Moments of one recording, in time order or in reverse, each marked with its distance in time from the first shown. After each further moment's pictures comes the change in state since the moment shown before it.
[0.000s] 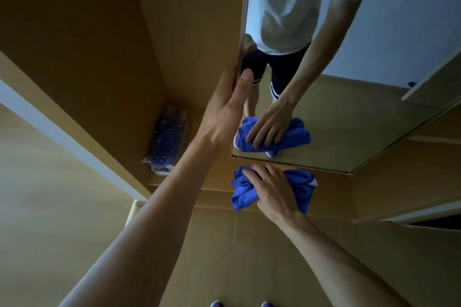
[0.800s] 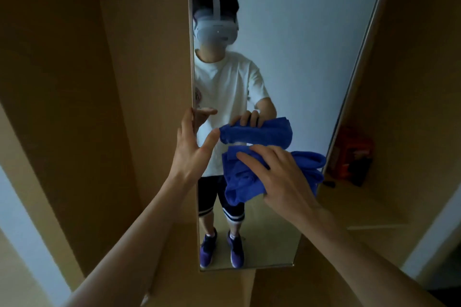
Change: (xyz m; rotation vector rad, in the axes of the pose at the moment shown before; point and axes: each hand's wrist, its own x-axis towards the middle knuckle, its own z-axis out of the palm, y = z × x) left_hand 0.028 0.223 -0.018 0.104 0.091 0.355; right_hand -0.043 -0.002 -0.389 -0.238 0.641 -0.167
